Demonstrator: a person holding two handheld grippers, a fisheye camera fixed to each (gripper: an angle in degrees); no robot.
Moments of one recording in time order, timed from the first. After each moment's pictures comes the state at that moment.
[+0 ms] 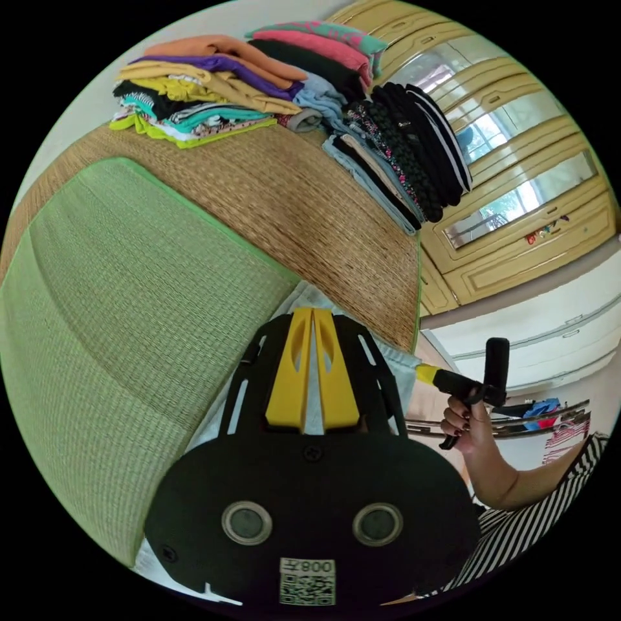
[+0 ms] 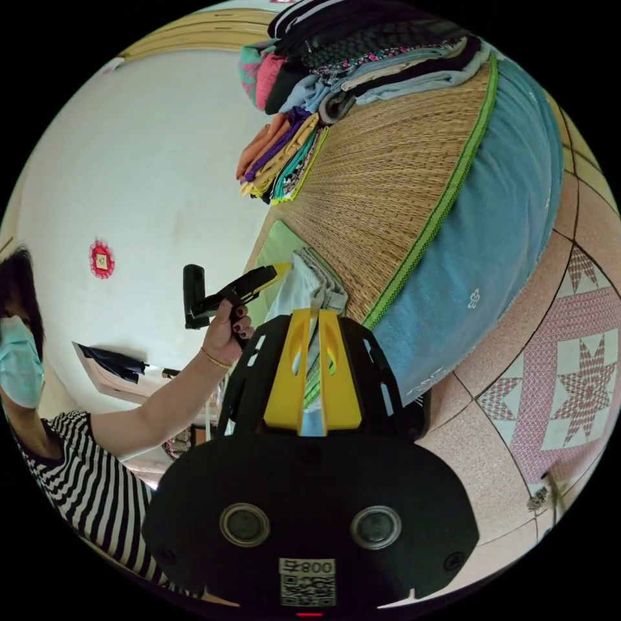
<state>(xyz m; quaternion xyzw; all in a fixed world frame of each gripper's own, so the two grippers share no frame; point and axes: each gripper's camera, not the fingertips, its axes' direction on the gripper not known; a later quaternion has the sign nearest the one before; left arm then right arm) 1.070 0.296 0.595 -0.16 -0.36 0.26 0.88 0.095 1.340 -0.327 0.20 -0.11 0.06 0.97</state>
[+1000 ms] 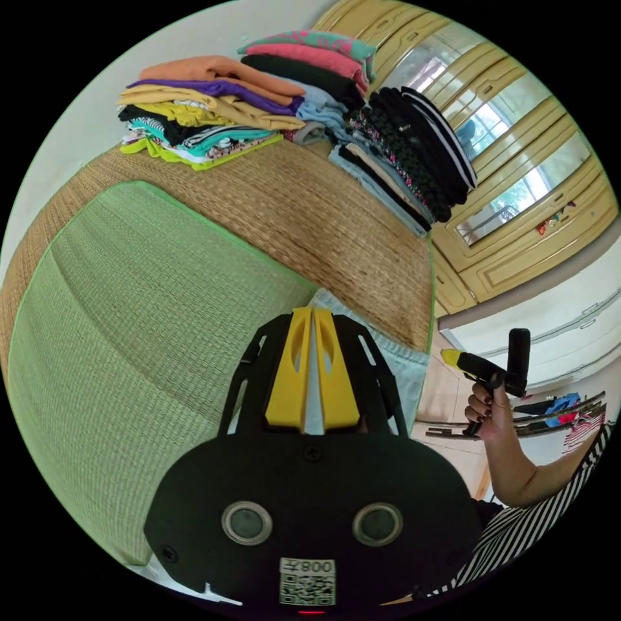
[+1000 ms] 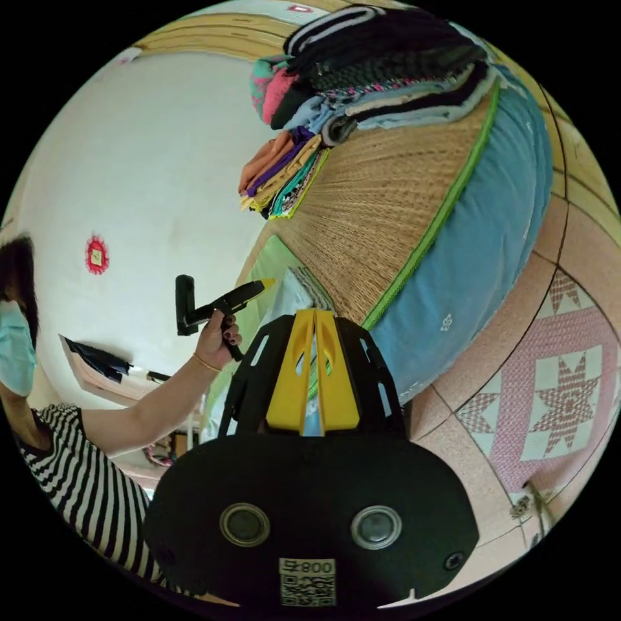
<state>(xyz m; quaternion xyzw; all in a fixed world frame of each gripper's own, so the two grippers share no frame) 0.991 0.293 0.595 -0.13 -0.39 0.28 0.86 0.000 1.272 -0.430 0.23 -0.05 0.03 0.97</state>
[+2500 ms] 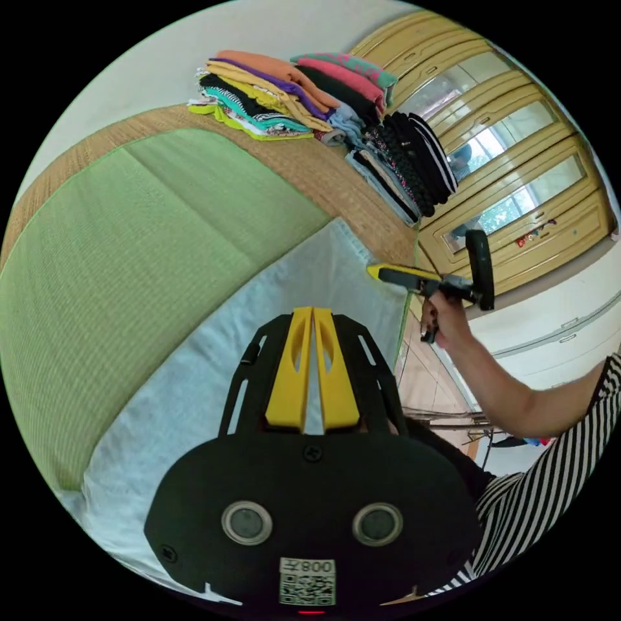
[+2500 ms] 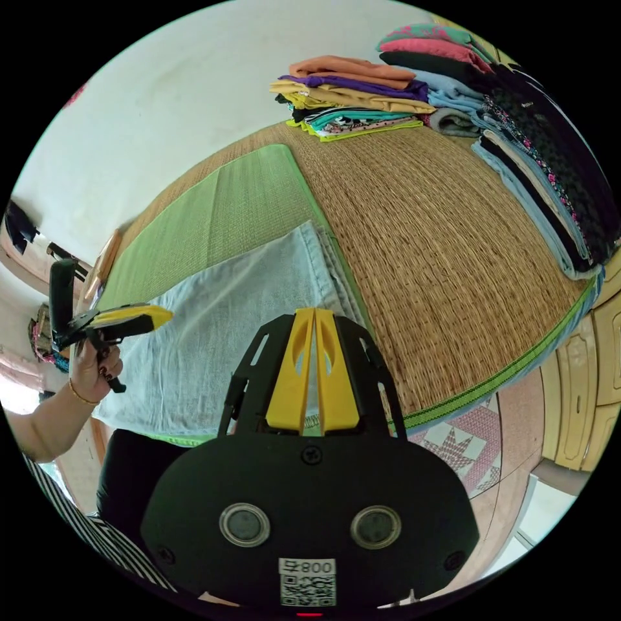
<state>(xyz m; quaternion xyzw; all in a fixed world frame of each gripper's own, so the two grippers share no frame) 0.551 0.312 0.479 -0.11 -0.38 0.23 0.89 -0.267 0.899 -0.500 0.07 0.23 -0.14 0.96</state>
